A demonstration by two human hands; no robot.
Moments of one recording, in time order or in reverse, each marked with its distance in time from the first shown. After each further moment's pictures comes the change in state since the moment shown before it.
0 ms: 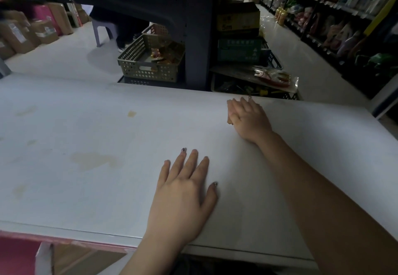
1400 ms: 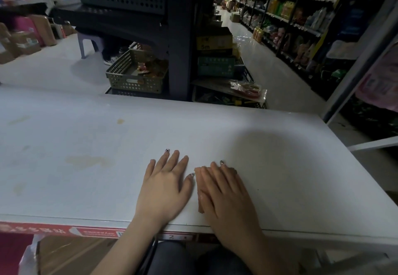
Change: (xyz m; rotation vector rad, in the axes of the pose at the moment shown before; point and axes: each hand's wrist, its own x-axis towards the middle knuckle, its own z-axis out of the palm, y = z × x) left_hand 0.000 0.004 -0.010 -0.122 -0.059 -0.031; right_hand -0.202 -0.041 0.027 -0.037 0.199 -0.181
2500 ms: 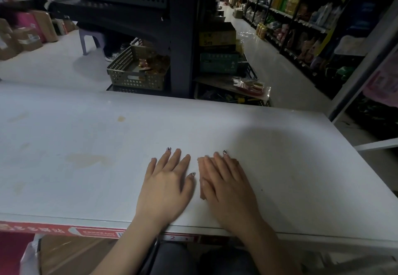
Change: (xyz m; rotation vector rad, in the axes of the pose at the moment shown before) left_hand 0.001 -0.003 0.004 0.007 0.014 0.017; right_hand 0.024 0.006 0.005 0.013 -0.056 0.033
